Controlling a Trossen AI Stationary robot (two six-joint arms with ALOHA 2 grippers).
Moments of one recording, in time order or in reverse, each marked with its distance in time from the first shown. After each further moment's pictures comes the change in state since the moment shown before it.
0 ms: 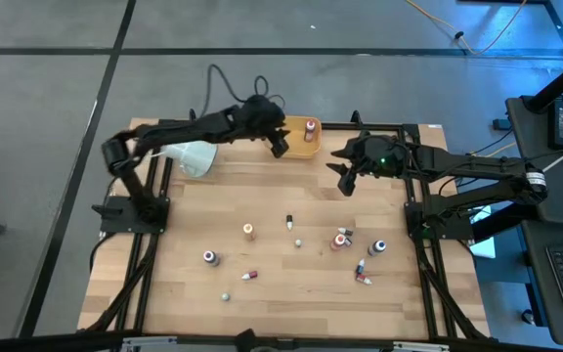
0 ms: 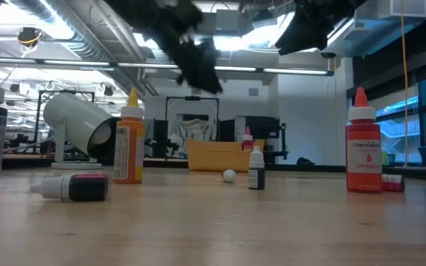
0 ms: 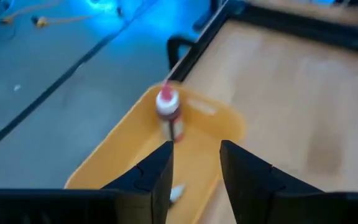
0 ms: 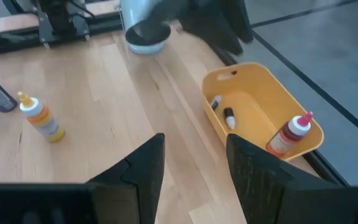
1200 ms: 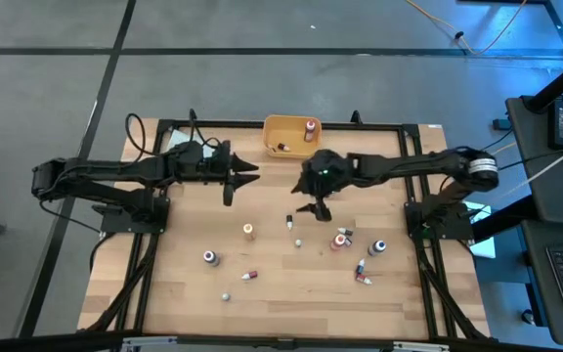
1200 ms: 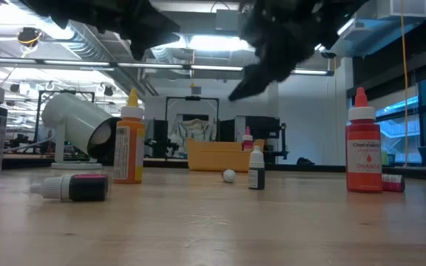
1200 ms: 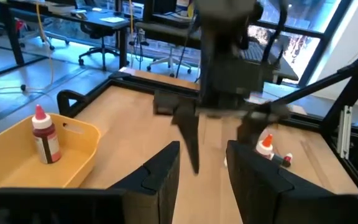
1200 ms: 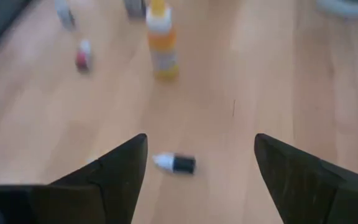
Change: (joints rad) left arm -0.270 -0.661 -0.693 0.438 0.134 -0.186; right arm 0.000 0.493 0.047 0.223 -0.555 -0.399
